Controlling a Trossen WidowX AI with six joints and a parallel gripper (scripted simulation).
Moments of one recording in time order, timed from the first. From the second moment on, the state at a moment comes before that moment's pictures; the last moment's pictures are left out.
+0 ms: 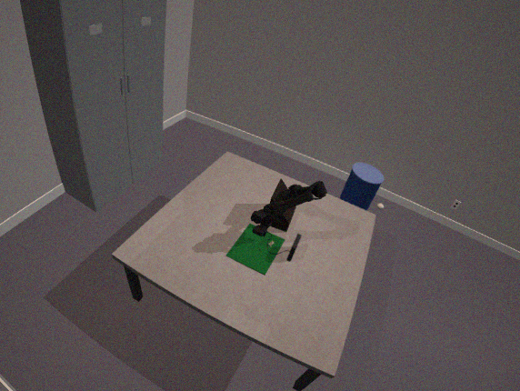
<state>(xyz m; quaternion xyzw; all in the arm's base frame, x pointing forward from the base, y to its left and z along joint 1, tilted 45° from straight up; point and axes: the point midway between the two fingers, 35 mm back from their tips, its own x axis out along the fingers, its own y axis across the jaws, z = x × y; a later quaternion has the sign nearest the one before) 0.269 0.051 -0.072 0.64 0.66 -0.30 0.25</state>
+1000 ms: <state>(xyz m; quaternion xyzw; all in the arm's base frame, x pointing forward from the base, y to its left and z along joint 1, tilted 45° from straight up) 0.265 0.091 -0.035 0.43 0.73 0.07 0.53</state>
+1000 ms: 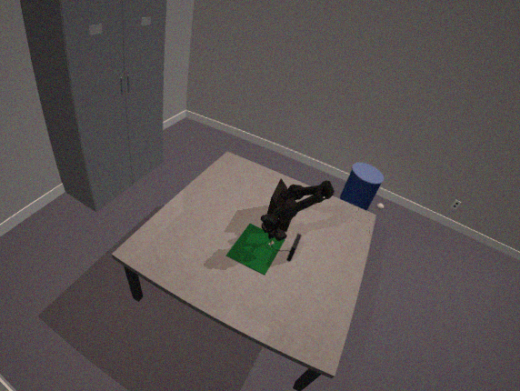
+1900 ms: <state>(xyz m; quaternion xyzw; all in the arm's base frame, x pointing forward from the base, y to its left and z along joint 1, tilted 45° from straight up) 0.269 0.102 -0.021 0.34 0.70 0.19 0.59</state>
